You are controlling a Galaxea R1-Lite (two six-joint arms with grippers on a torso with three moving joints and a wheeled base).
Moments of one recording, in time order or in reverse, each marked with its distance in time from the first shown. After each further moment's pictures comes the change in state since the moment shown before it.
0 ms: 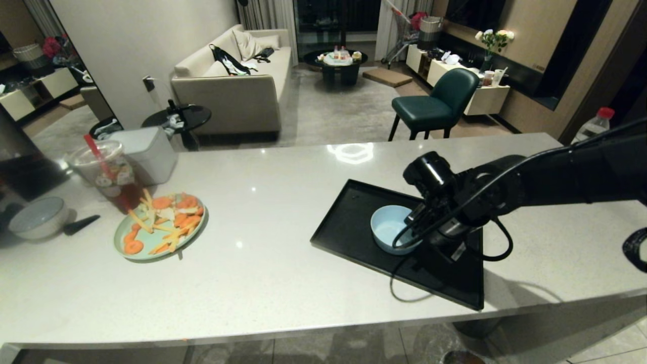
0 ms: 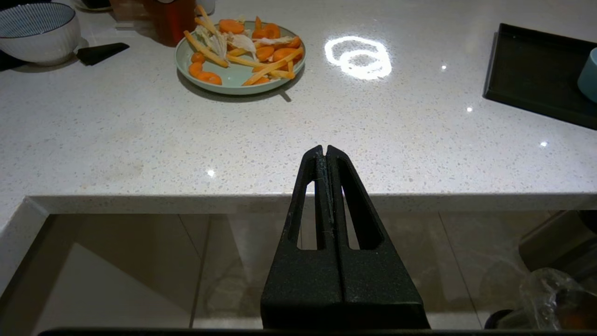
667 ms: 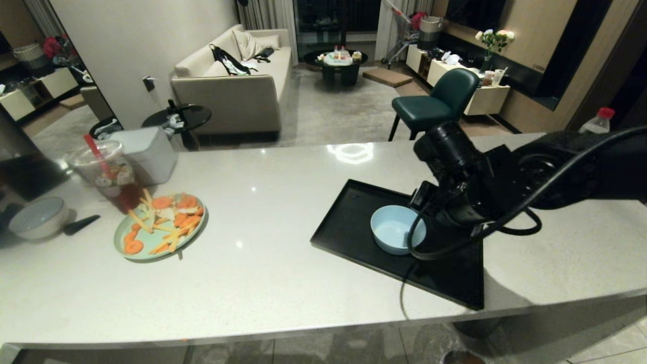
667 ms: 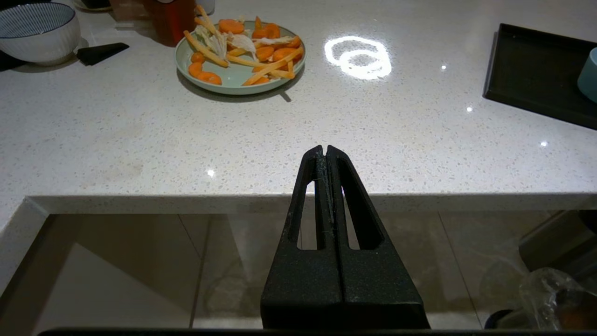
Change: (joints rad) left arm 0.000 0.000 0.000 0.000 0.000 0.000; right arm 0.087 -0.179 0.037 -0.034 -0.187 -0.303
